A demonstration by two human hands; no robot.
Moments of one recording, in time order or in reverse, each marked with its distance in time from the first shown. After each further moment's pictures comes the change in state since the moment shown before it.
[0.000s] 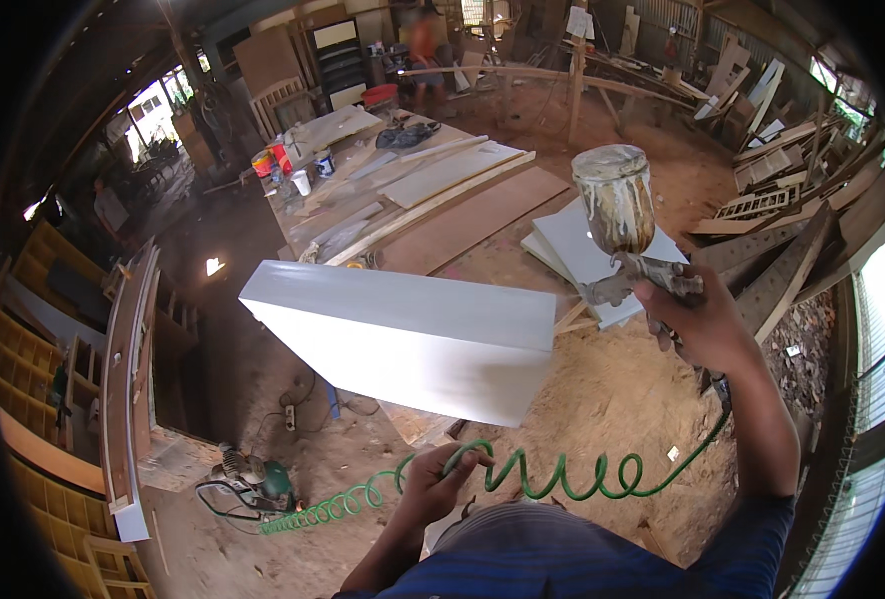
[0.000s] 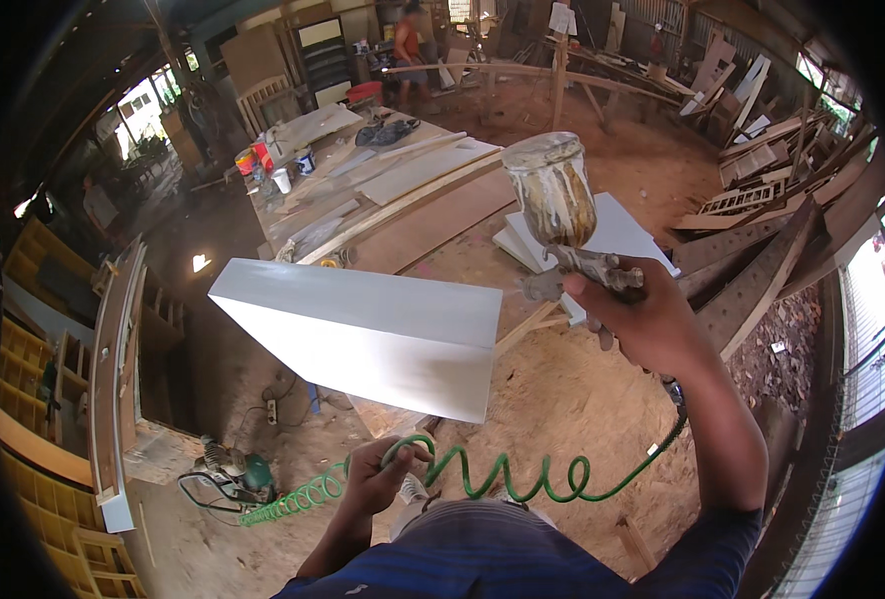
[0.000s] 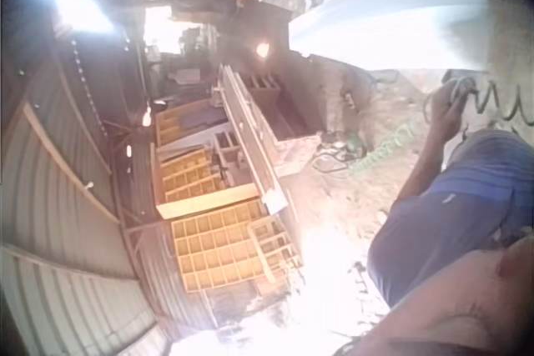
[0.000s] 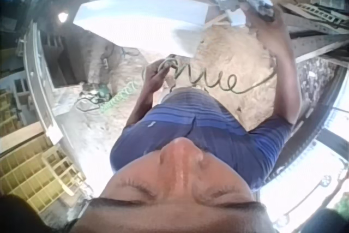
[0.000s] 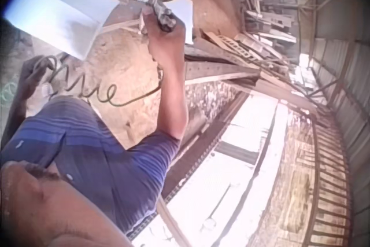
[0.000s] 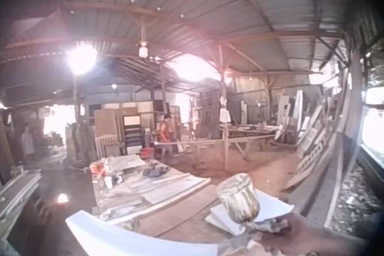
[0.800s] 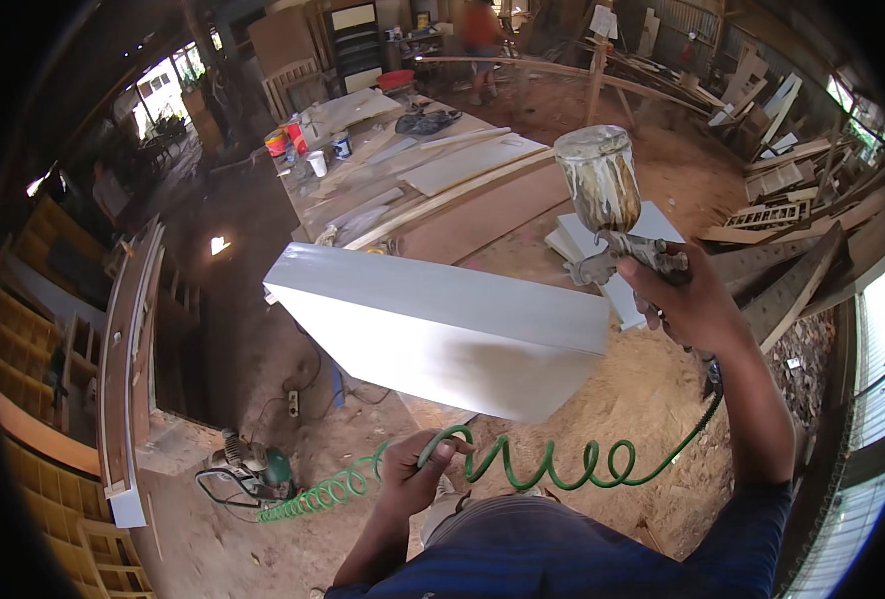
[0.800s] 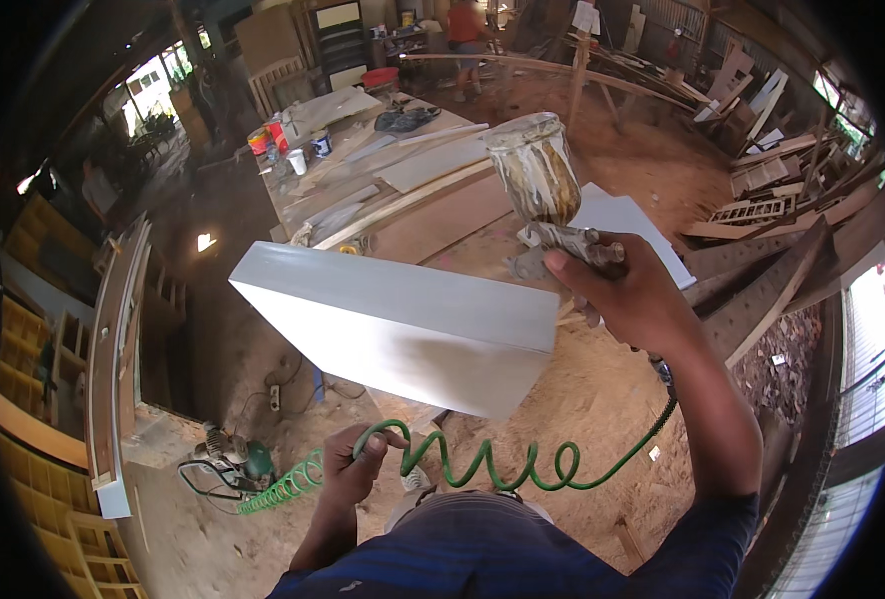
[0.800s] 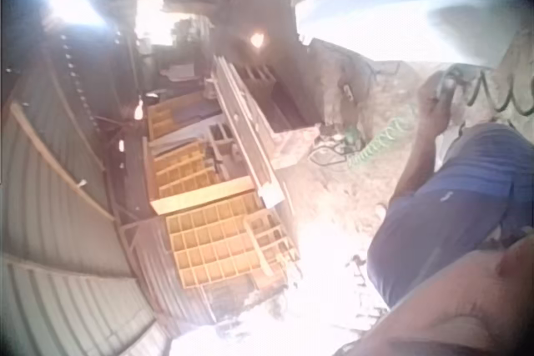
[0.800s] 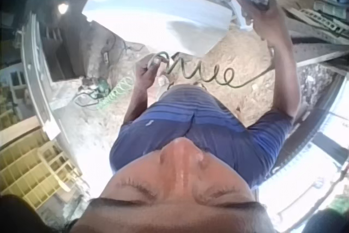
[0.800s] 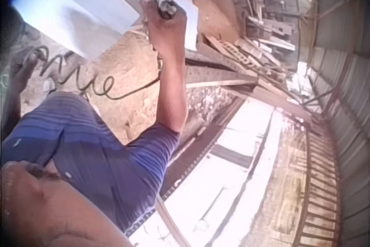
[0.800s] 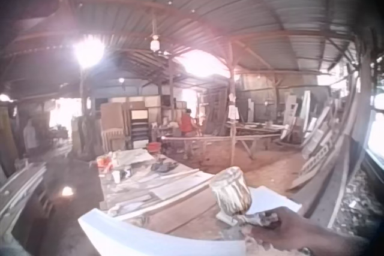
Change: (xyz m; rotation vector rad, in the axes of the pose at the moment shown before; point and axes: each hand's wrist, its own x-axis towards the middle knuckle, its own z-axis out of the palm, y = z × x) left_hand -0.002 0.004 -0.081 -0.057 0.061 0.077; right_hand 0.037 -0.041 0.063 -0.099 -0.035 -0.064
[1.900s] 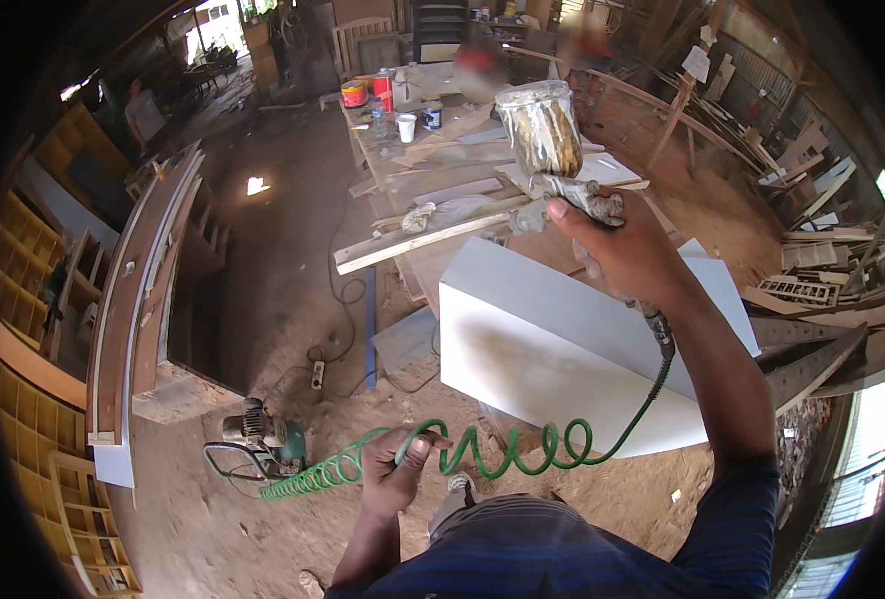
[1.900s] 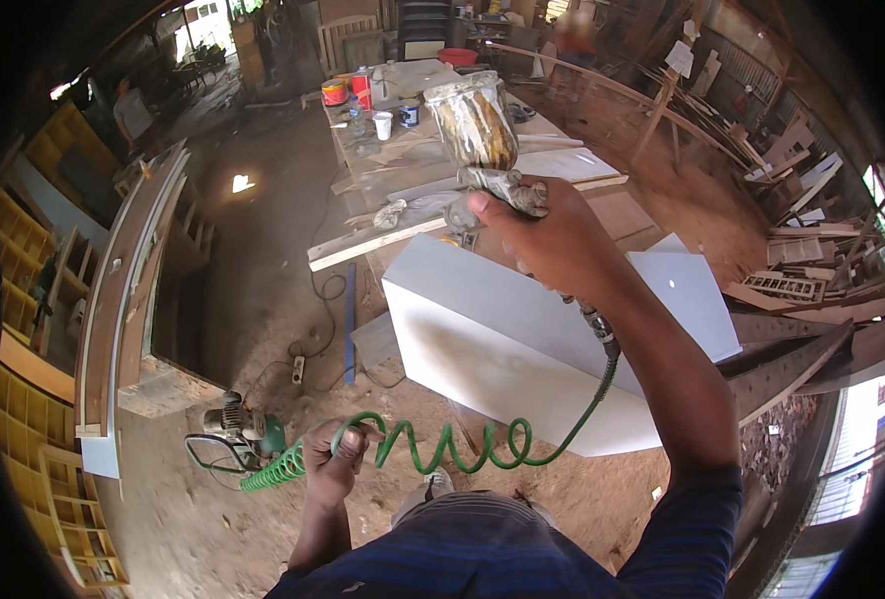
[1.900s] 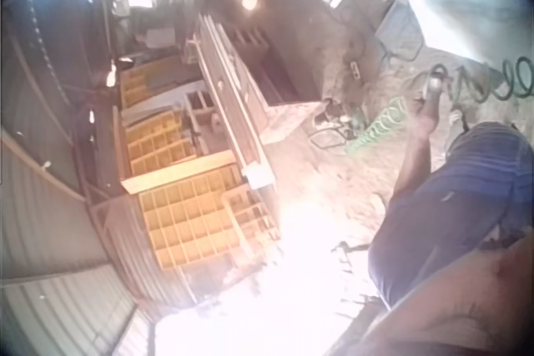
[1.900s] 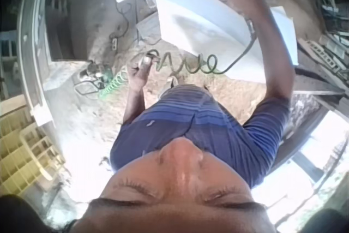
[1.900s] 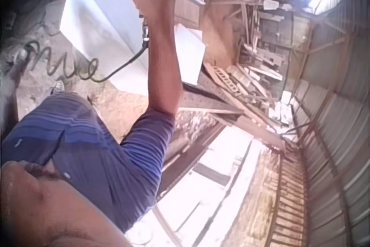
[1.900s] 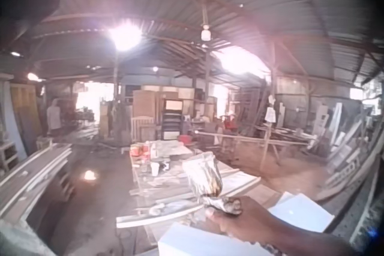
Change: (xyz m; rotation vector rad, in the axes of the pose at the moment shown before) left_hand -0.006 -0.015 -0.241 -0.142 0.347 0.040; right_hand 0.127 -0.205 0.280 -0.039 -0.225 -0.245
